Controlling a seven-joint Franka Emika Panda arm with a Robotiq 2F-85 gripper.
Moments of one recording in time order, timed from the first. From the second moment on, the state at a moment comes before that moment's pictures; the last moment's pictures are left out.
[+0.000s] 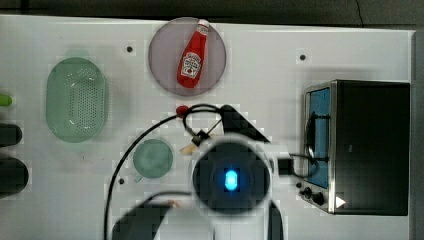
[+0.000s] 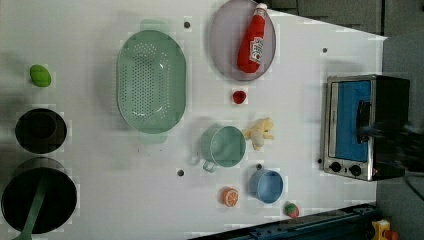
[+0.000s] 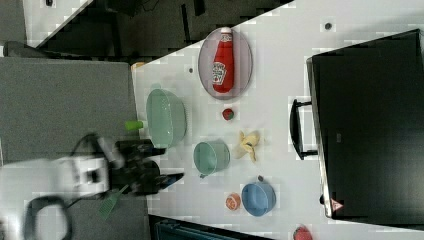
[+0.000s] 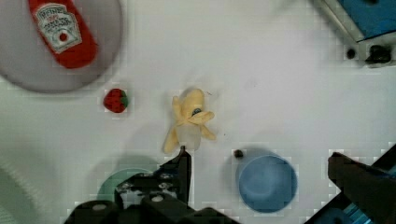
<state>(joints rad) -0.02 -0.31 0.02 -2.24 -0.03 0.30 -0.03</state>
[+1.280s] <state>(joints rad) -0.02 0.25 0.06 -2.41 -0.02 1.00 0.03</state>
